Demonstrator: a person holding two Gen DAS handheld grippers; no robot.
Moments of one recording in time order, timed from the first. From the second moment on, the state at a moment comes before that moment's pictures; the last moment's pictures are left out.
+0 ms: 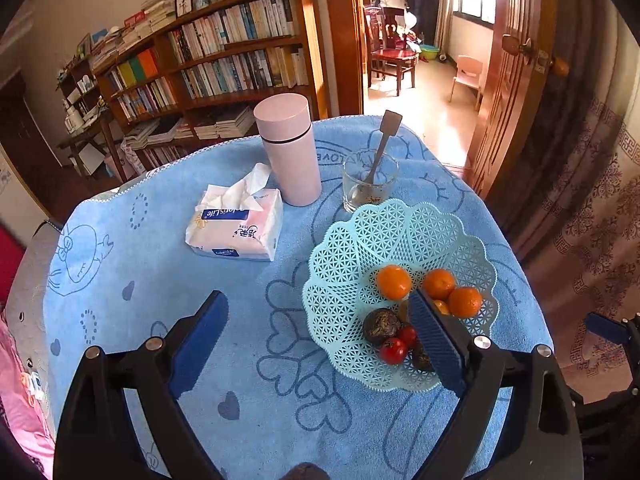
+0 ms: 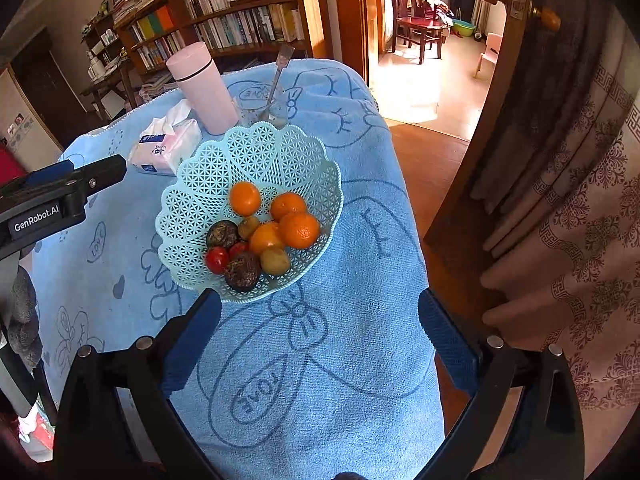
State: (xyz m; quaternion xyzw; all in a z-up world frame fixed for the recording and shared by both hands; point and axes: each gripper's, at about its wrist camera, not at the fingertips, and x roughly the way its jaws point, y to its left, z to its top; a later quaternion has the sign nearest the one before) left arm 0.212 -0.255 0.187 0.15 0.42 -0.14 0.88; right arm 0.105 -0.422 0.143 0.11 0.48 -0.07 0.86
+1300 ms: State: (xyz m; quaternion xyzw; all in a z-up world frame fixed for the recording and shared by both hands) left arm 0.211 -0.240 0.152 0.14 0.46 -0.14 0.87; right arm 0.151 -0.403 0.125 0.08 0.49 -0.07 0.87
